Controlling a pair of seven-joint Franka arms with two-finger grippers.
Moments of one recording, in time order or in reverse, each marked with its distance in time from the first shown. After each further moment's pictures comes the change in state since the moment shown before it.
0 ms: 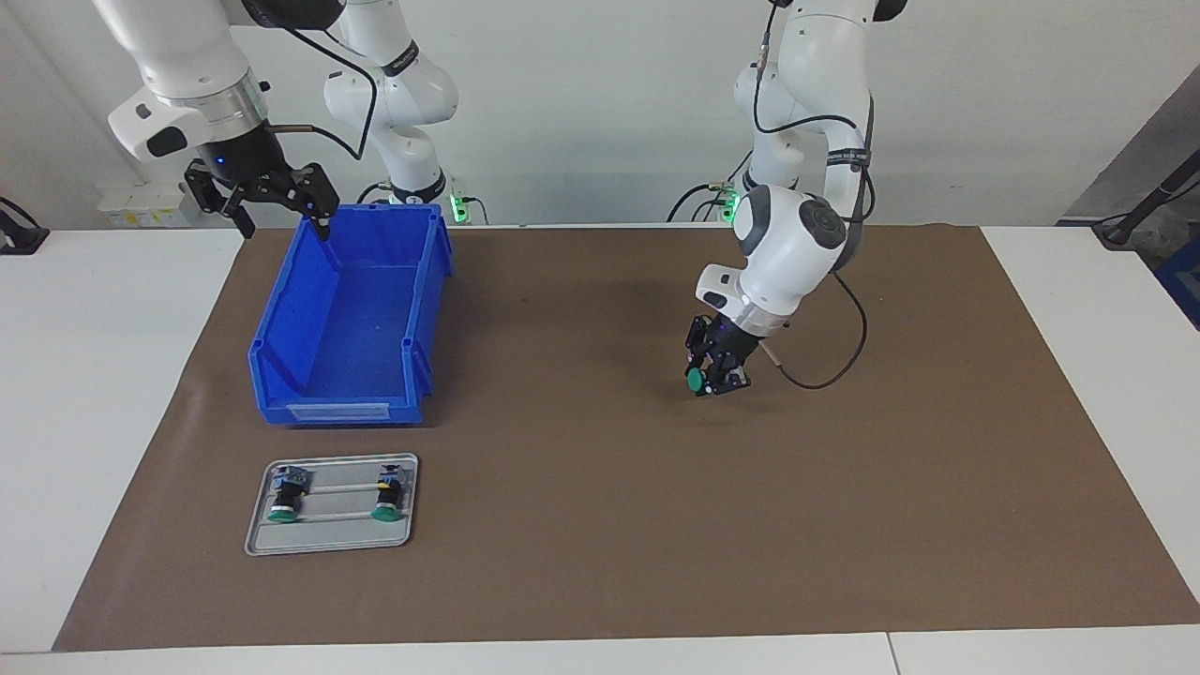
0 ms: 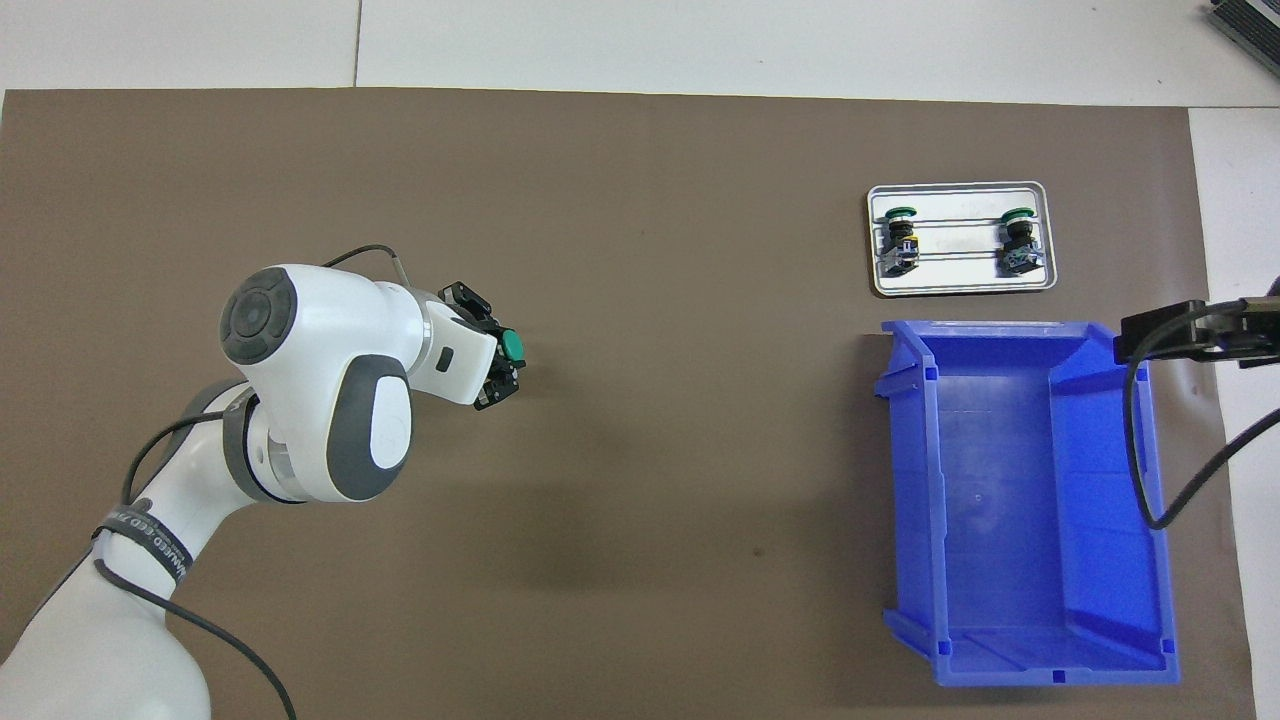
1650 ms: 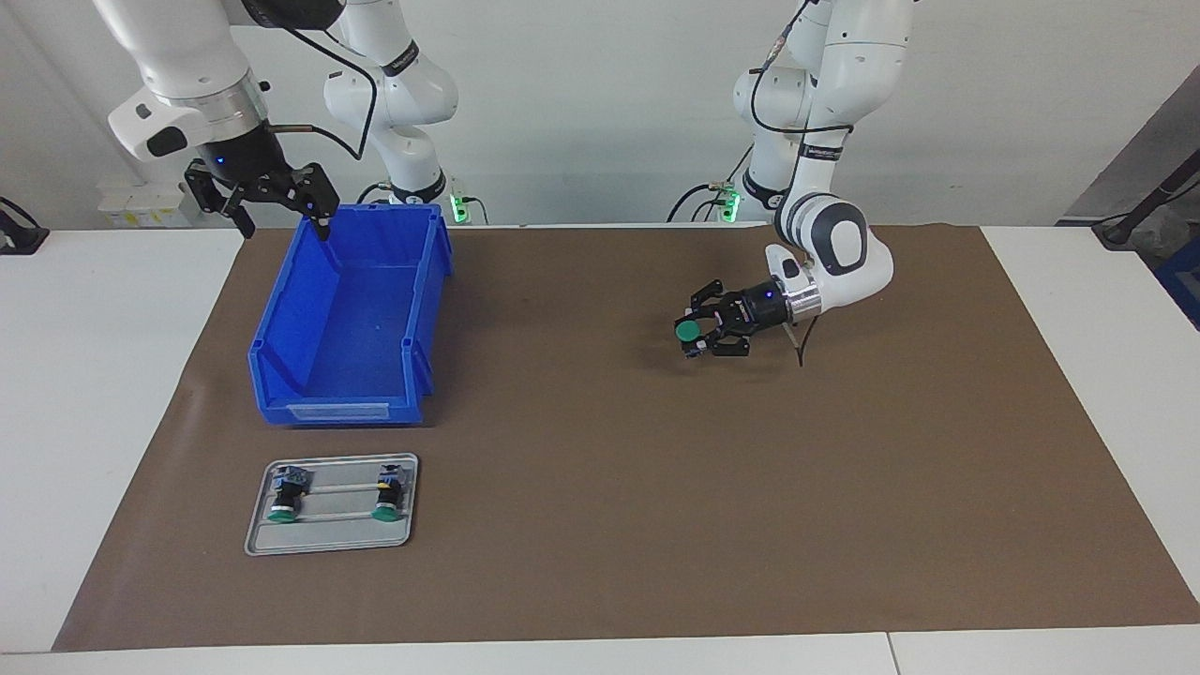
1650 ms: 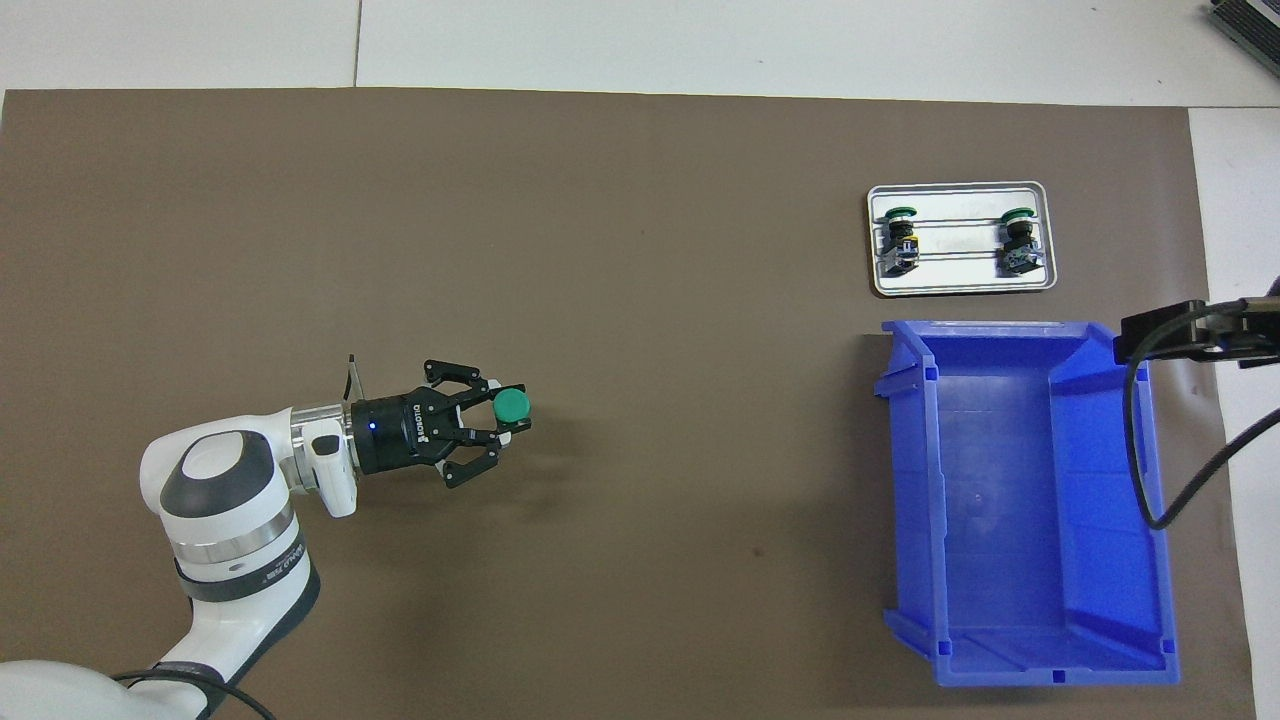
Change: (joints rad) left arm 0.208 -0.071 -0.021 -0.359 -1.216 -0.448 1.132; right arm 0.000 0.000 0.000 0.000 0.000 0.000 0.000
